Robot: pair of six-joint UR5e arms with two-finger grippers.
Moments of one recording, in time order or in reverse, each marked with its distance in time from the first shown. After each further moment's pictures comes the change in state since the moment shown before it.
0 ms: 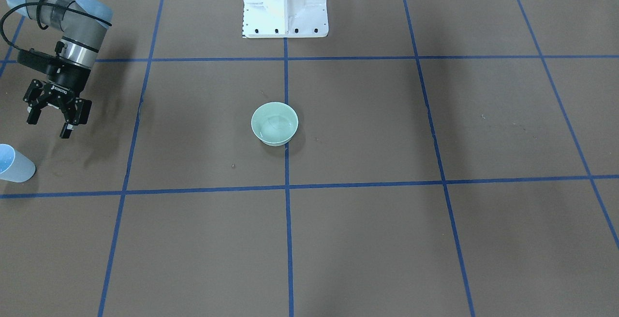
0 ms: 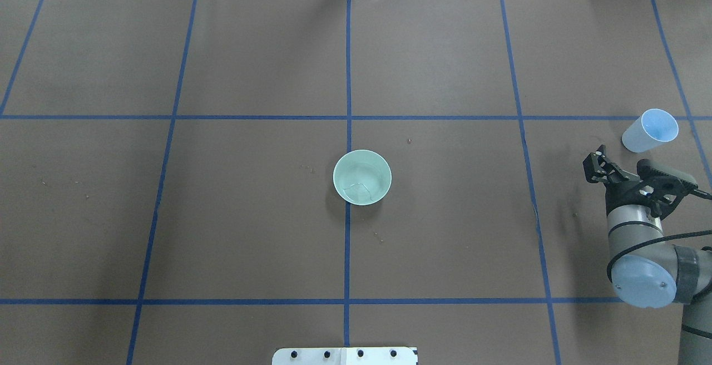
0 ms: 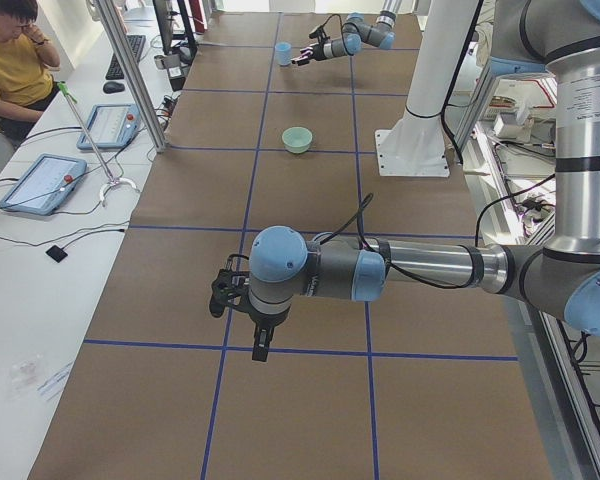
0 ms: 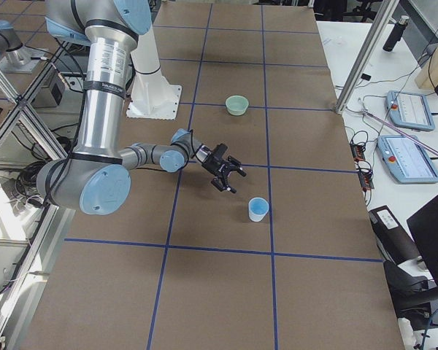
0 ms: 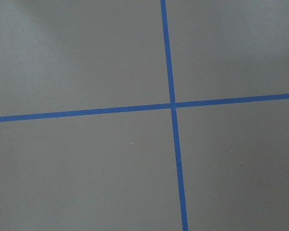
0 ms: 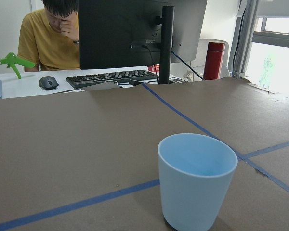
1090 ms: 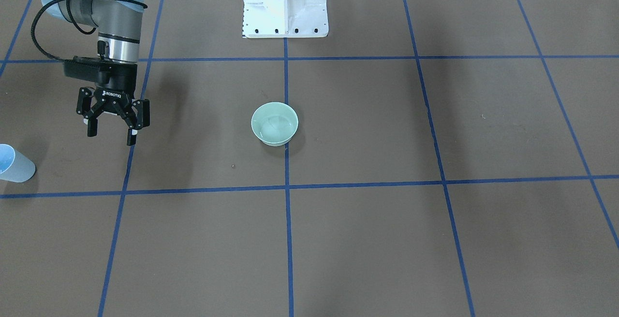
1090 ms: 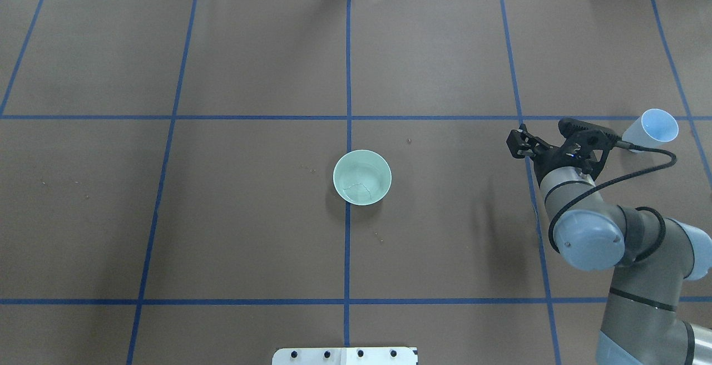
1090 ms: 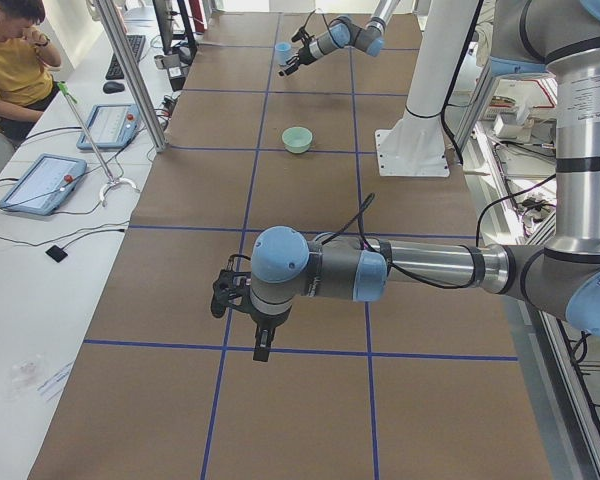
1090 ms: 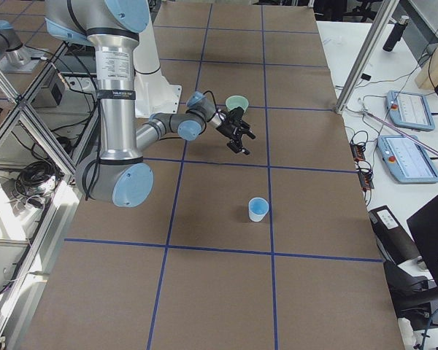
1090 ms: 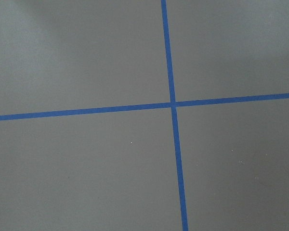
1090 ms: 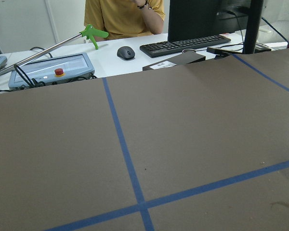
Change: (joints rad) left arm -0.001 0.004 -0.009 -0.001 -0.001 -0.013; right arm 0.184 0.293 0.051 -0.007 0.322 -0.440
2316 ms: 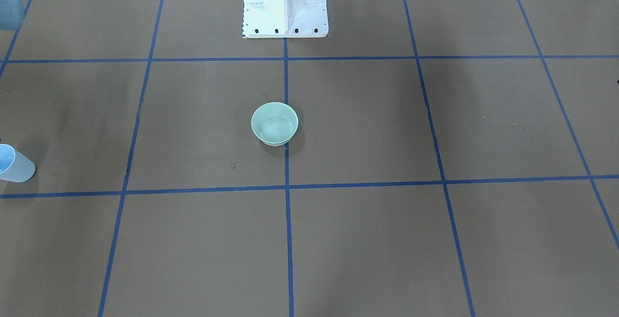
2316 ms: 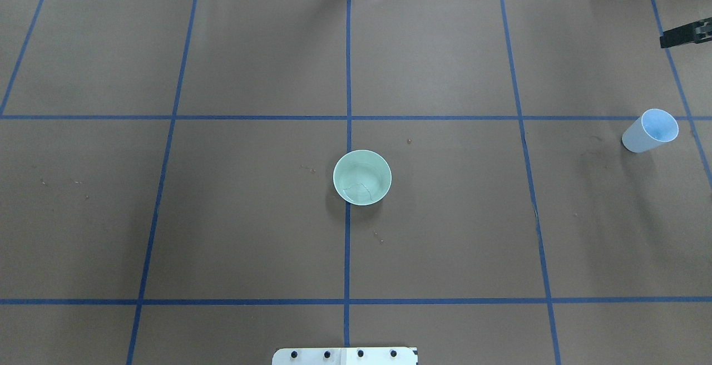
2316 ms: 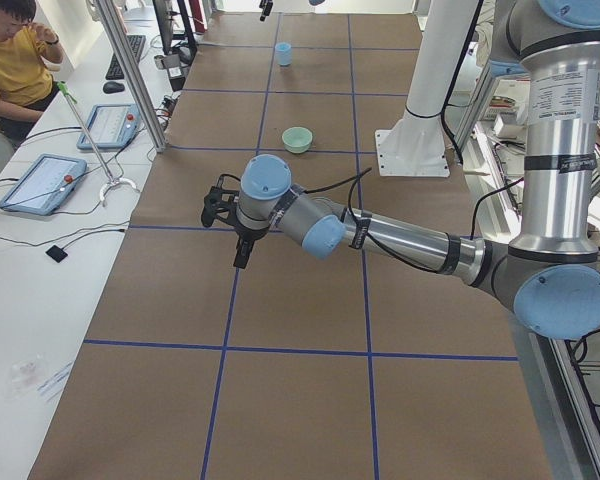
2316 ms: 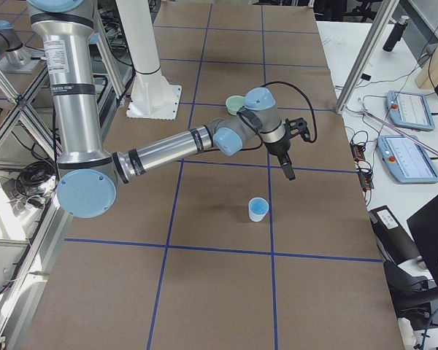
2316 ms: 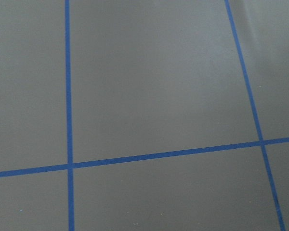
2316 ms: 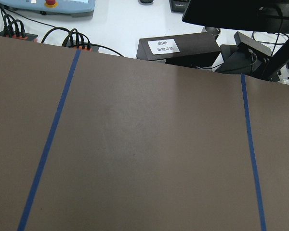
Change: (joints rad) left arm 0.278 -0.106 -0.080 -0.383 -0.071 -0.543; right arm 0.795 0.026 -0.133 0.001 1.020 -1.022
